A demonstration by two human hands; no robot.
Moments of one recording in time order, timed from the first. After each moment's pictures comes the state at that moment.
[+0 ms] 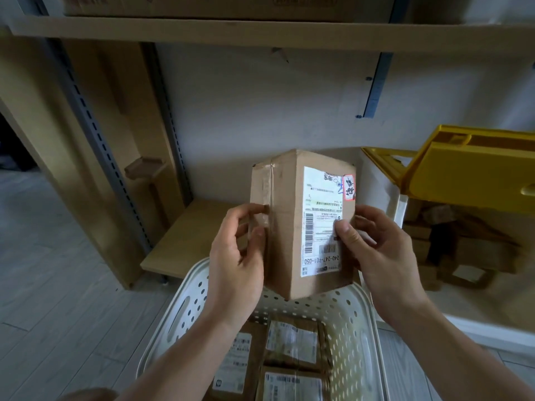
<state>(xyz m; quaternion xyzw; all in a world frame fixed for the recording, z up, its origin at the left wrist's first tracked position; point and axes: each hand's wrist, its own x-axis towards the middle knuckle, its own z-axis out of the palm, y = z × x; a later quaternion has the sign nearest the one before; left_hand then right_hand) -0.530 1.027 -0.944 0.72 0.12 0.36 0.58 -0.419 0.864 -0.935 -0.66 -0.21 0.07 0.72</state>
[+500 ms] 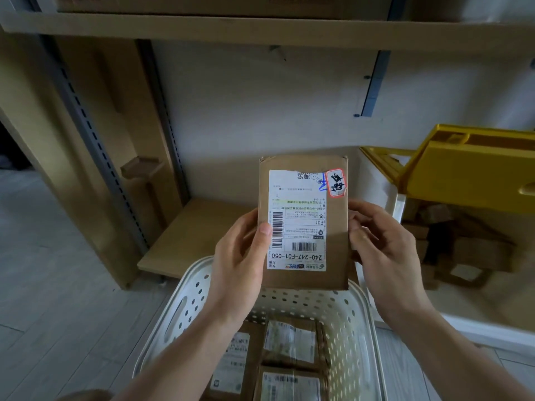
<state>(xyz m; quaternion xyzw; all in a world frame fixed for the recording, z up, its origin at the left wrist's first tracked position) -0.526 1.025 -0.945 0.68 0.09 0.31 0.66 -0.423 0.864 -0.928 -0.68 -0.23 0.00 0.70</state>
